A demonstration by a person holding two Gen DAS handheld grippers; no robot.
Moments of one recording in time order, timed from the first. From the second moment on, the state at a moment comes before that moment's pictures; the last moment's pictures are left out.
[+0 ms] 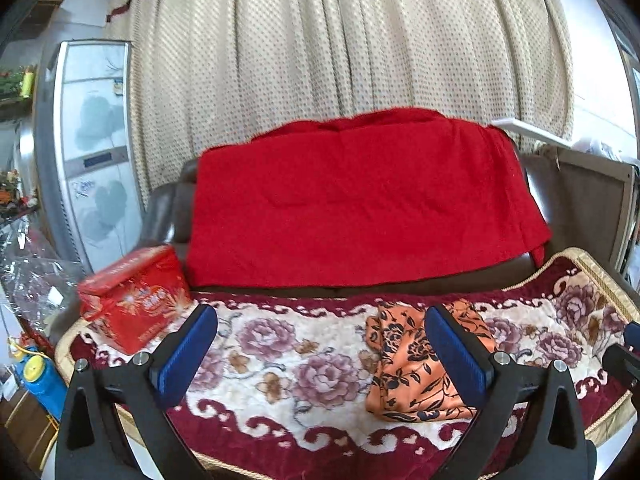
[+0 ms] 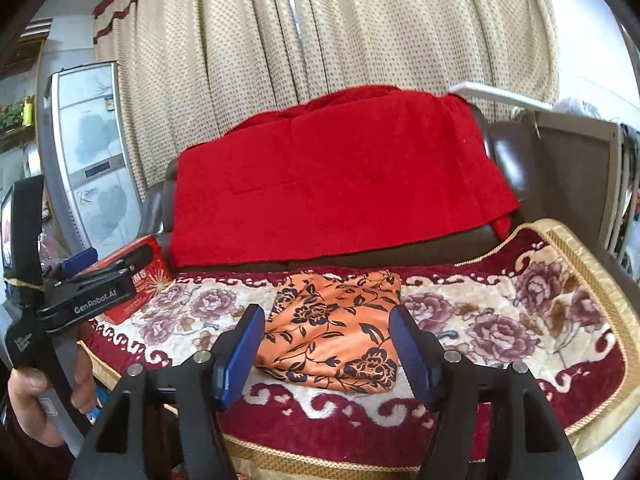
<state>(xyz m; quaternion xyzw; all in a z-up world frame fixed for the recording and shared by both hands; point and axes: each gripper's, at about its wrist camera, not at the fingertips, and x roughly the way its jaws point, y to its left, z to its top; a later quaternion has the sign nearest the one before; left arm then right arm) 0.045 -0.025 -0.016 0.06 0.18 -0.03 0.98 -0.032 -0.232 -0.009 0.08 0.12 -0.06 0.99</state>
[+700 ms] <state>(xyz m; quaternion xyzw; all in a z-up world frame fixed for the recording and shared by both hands) 0.016 -0.014 0.003 0.07 0.16 -0.04 0.98 -0.028 -0.198 -0.010 0.05 0.14 -0.07 0.99</state>
